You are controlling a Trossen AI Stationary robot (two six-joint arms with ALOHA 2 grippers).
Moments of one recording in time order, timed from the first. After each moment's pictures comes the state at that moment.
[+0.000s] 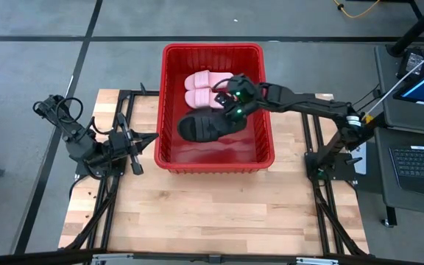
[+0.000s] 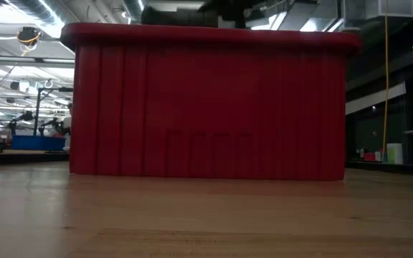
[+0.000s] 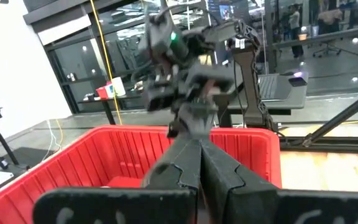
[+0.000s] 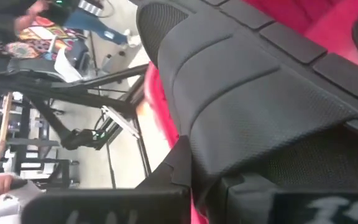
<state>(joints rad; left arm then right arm) -0.70 0.79 0.90 -0.07 -1.13 0.20 -0.25 1.71 1.68 -0.61 -0.50 0.71</state>
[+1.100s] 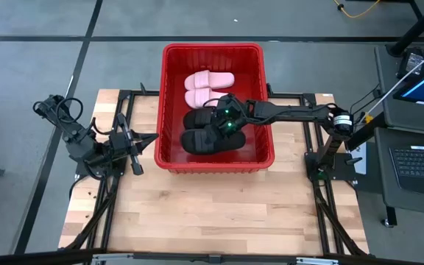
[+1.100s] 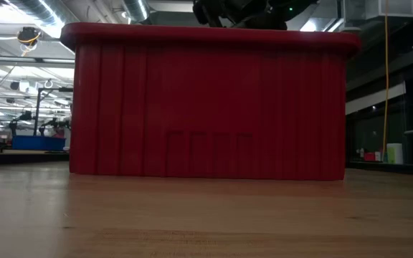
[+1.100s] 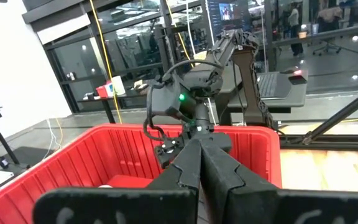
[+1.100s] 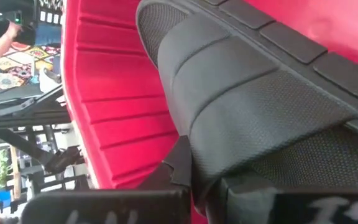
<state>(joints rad) -0.70 0.79 0.90 -0.09 -1.13 0.19 -0.24 1.79 1.41 -0.36 -0.48 0.94</state>
